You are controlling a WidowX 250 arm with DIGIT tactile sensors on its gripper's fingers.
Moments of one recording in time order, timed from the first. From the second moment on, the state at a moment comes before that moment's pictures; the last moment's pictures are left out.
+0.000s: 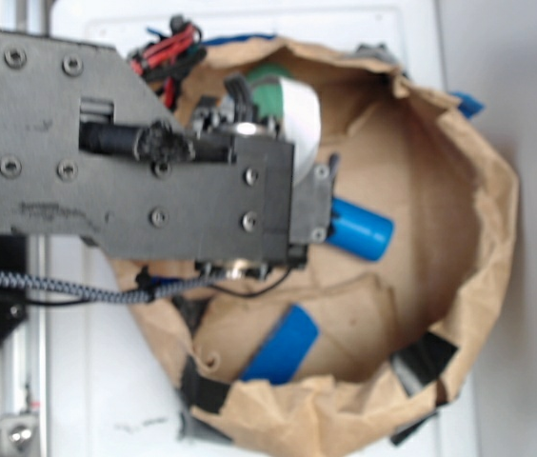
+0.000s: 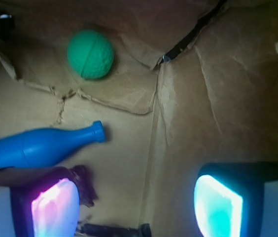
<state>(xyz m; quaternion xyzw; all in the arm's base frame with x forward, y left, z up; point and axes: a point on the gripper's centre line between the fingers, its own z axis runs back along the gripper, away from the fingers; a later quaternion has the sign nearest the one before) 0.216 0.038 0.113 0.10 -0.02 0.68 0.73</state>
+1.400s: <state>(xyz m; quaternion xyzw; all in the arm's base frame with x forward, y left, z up) 0.233 0.043 0.103 0.10 -0.06 0.69 0.72</state>
